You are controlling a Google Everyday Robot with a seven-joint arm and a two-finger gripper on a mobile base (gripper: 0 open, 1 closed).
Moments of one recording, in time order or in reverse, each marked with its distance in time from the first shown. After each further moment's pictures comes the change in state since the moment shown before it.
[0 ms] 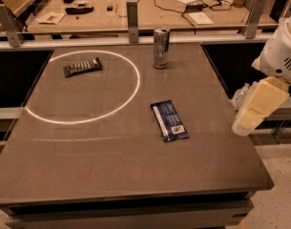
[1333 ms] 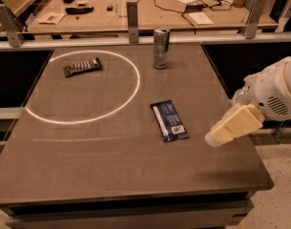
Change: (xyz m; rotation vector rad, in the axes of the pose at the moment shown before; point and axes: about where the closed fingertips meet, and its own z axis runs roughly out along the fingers) arm -0.015 0.016 0.038 0.111 -0.288 0.154
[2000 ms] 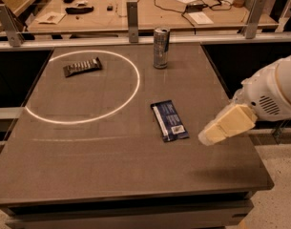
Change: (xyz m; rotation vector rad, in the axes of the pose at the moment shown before) arm -0.002 0.004 0.007 -0.005 0.014 0.057
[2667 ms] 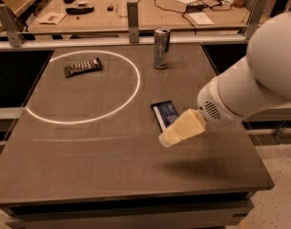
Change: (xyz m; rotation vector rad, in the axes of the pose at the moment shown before) arm -0.030 0.041 0.047 0.017 0.061 0.135
